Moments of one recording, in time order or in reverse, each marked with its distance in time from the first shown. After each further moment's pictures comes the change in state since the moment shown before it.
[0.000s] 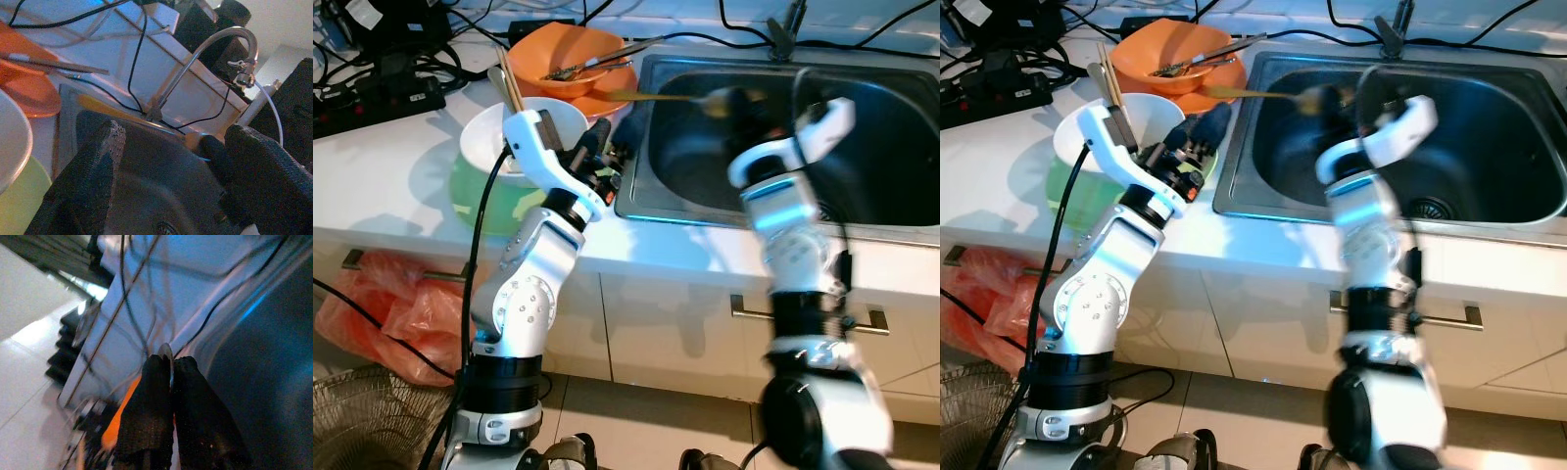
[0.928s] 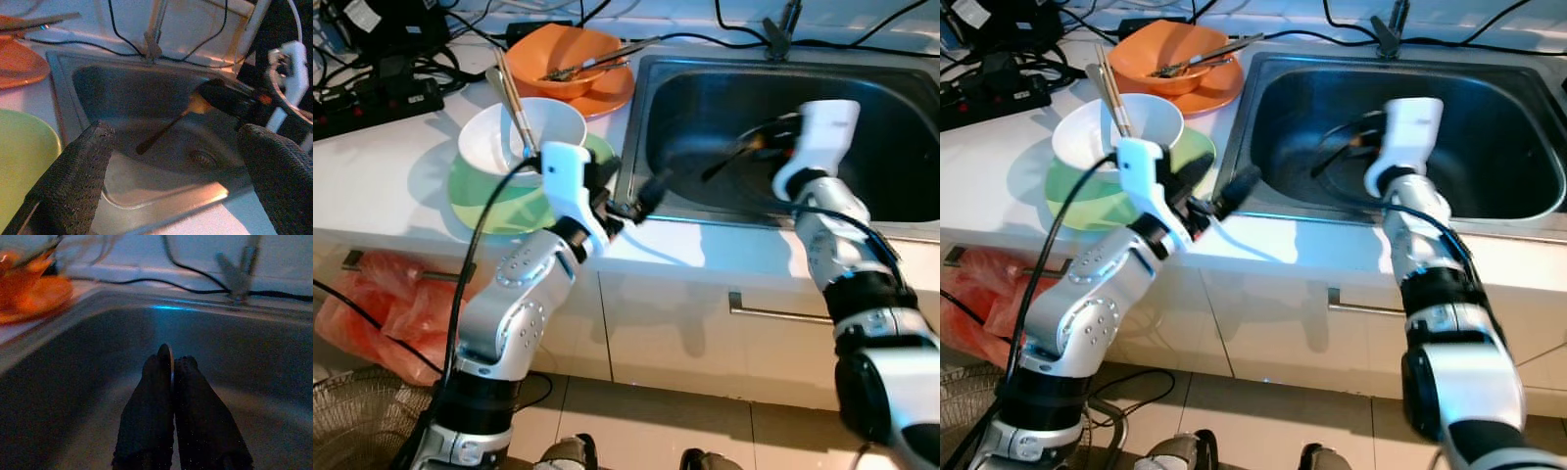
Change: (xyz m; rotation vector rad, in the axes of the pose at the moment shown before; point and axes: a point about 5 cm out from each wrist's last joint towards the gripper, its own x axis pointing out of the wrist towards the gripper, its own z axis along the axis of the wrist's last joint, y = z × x) left arm -0.021 0.007 -0.026 0.322 0.266 -0.059; right arm 0.006 -0.055 0.013 -1.017 0.260 -0.011
